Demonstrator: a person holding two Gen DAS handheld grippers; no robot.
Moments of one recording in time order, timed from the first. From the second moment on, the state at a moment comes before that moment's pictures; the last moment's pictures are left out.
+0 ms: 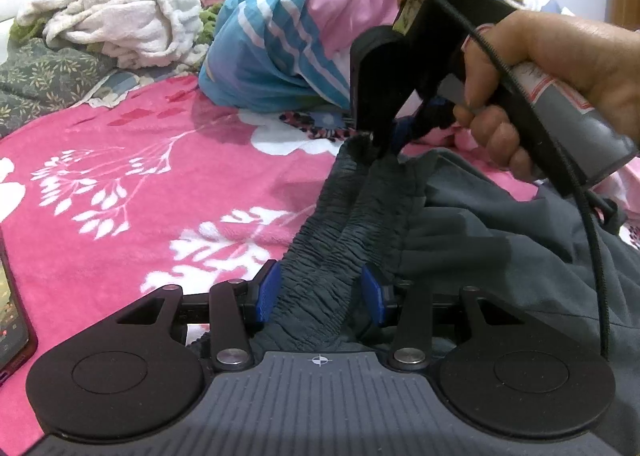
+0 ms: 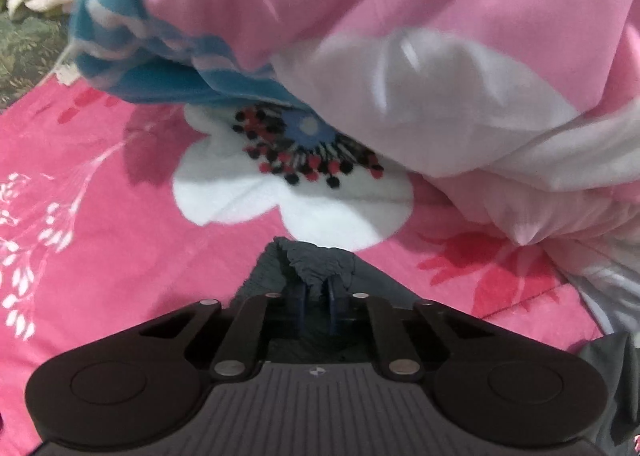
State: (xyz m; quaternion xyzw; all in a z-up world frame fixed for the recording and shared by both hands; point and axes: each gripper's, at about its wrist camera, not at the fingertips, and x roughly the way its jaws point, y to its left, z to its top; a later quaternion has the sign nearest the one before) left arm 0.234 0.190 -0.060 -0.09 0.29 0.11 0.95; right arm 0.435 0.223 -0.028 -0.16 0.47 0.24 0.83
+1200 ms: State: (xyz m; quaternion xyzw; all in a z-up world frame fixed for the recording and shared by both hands) left arm 0.229 0.210 -0.059 -0.10 0.28 0.19 0.93; right arm 0.409 0.181 -0.026 -0.08 0.45 0.38 0.80
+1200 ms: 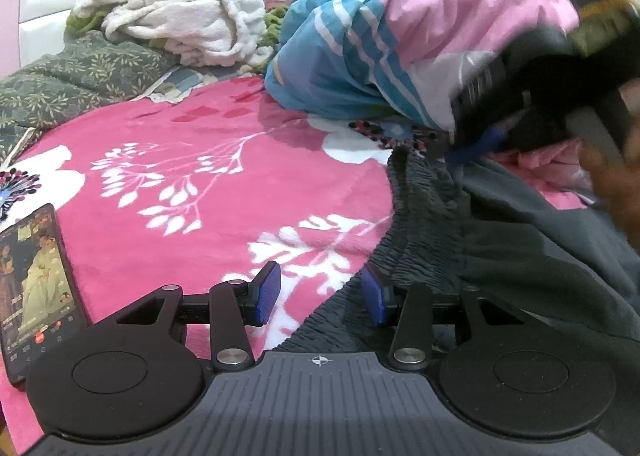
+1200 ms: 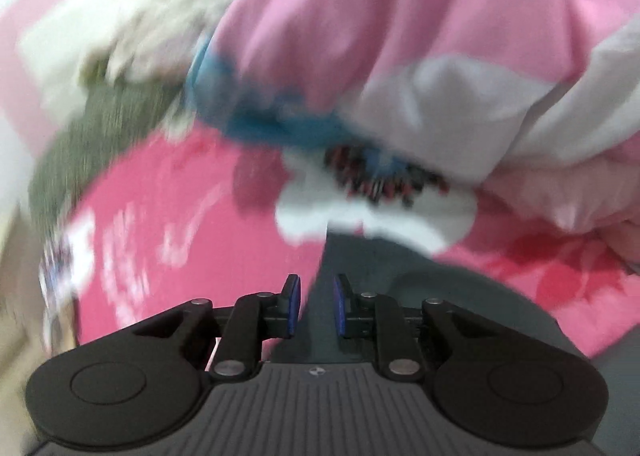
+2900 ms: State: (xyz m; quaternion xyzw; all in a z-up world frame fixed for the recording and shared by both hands) left arm 0.286 0.192 -0.063 -0.23 0.28 0.09 0.93; right arm 0.391 -0.223 -0.066 0.17 0.45 0.09 0.87
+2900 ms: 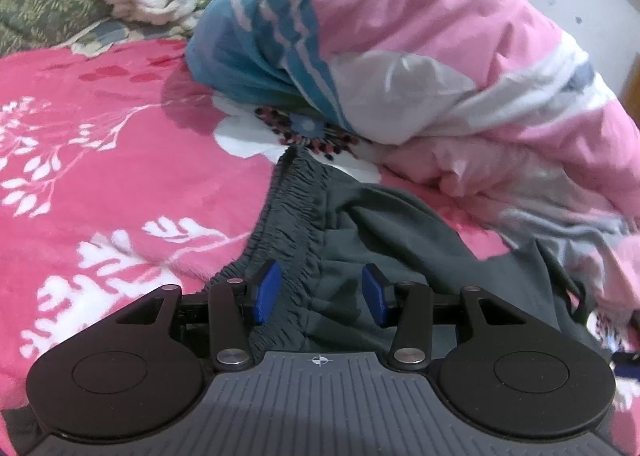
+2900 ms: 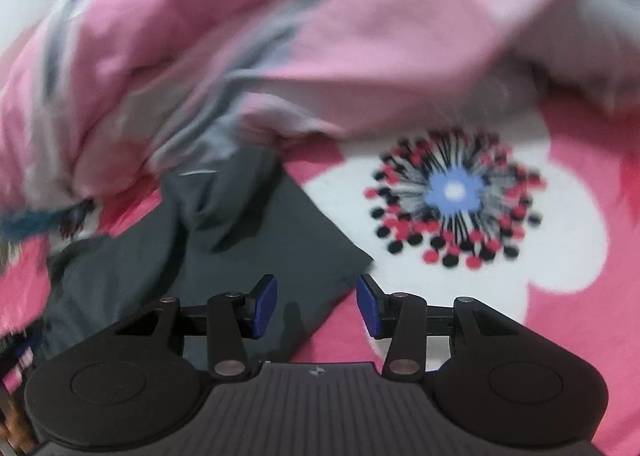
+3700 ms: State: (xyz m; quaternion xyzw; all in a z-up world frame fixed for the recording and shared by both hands) left arm 0.290 0.193 -0.065 -0.22 0.27 0.10 0.93; right arm 0.298 -0.302 -0.081 0.33 0.43 0.03 0.84
